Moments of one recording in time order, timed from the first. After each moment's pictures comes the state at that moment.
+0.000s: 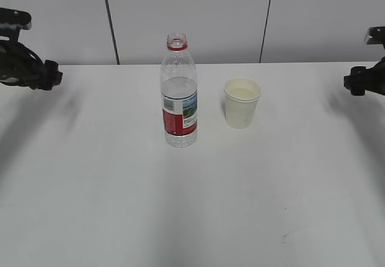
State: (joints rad) left arm 0.00 1.95 -1.24 0.11 0.06 0.11; right arm -0.22 2.05 -1.23 -0.20 -0.07 0.07
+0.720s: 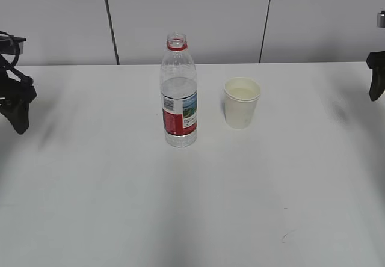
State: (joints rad) left arm 0.00 1.95 -1.53 0.08 1.17 0.11; right arm -0.22 2.04 -1.73 0.00 1.20 -0.07
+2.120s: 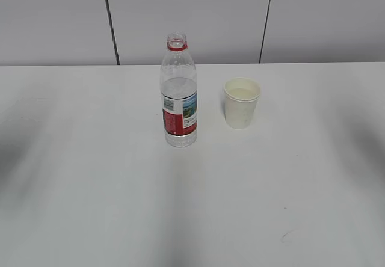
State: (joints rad) left arm 0.00 1.33 -1.01 -0.01 1.22 0.12; right arm -0.22 1.35 -1.16 0.21 1.20 -0.36
